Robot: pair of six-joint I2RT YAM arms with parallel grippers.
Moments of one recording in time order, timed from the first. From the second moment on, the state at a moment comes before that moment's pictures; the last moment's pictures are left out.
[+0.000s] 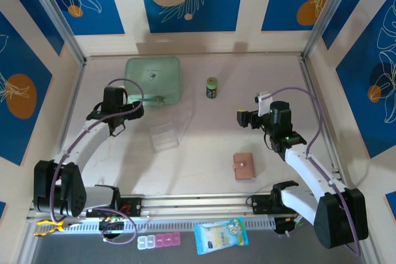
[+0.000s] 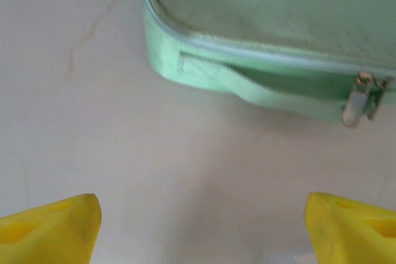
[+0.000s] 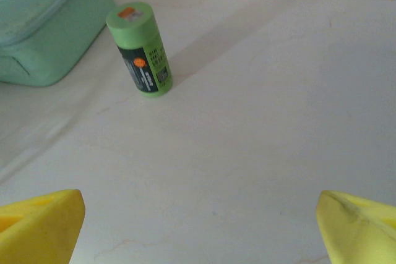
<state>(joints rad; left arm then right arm) -0.15 1.28 0.85 -0.42 -0.05 -0.32 0.20 0.99 0.52 -0.04 -0.14 0.04</state>
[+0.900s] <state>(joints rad) -0.35 1.32 0.87 -0.69 0.06 -0.59 0.37 0.95 0.55 -0.14 -0.10 0.11</state>
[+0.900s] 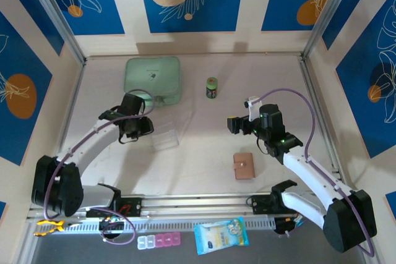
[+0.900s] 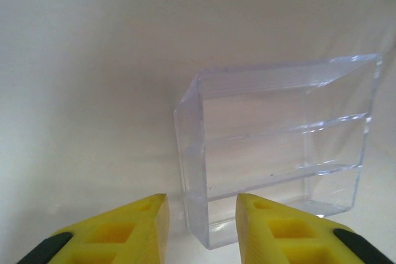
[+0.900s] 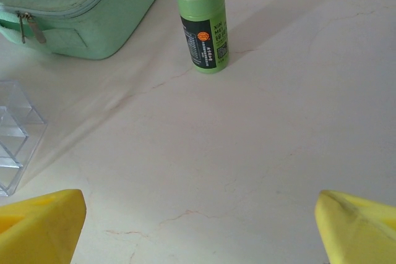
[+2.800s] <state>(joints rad) -0.65 1.93 1.53 -0.86 -0.08 -0.62 0.34 0.83 0.50 -0.18 -0.04 0.07</state>
